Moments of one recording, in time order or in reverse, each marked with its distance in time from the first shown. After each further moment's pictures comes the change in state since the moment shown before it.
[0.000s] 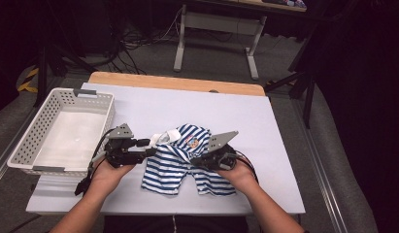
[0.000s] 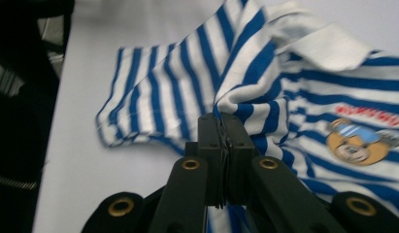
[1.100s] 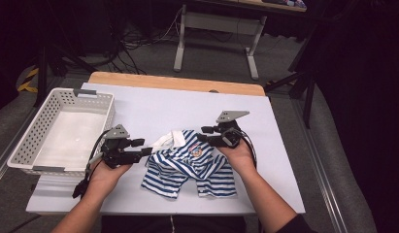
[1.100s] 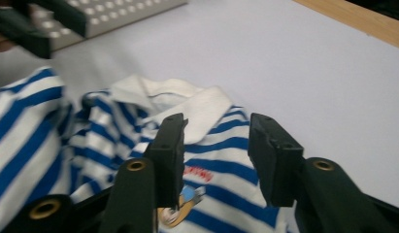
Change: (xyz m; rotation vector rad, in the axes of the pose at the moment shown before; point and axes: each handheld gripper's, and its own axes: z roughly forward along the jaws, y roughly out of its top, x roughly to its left) left arm 0.007 -0.011 -0.003 0.002 0.059 -0.051; right arm -0.063 0.013 -0.016 -0.124 -0.245 0.223
